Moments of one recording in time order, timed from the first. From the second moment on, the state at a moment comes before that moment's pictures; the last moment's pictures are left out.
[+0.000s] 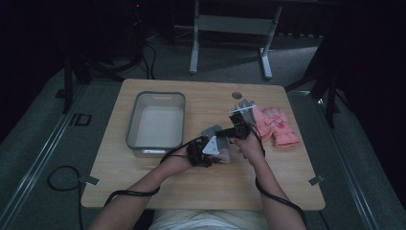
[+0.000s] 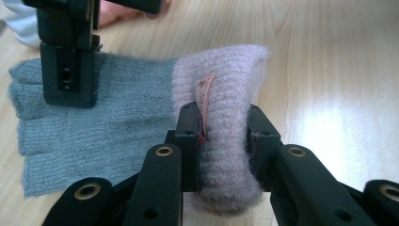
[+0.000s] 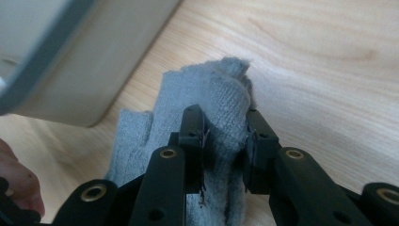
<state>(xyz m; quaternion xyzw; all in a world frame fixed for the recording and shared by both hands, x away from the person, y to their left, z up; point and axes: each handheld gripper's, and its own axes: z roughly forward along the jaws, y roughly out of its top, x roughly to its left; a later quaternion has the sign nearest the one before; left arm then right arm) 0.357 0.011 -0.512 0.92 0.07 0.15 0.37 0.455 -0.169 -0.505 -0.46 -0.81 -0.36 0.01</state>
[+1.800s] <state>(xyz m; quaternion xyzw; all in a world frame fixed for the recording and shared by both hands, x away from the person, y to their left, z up) 0.379 0.144 -0.437 0.92 0.06 0.20 0.32 0.478 -0.044 -0.423 -0.37 -0.83 -0.41 -0.02</state>
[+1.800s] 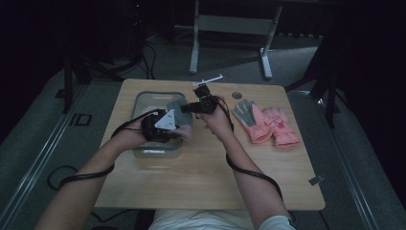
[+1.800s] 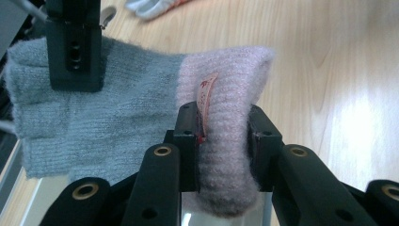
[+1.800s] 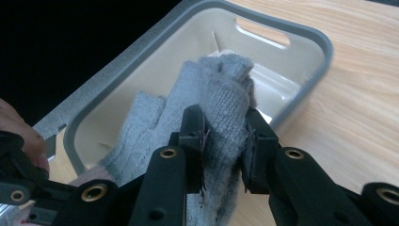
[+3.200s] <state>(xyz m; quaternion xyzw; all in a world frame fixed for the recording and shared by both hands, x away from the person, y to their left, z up) 0.435 0.175 -0.511 0.97 -0.02 0.16 0.17 0.525 0.026 -0.482 -0.41 -0.85 -0.34 0.00</state>
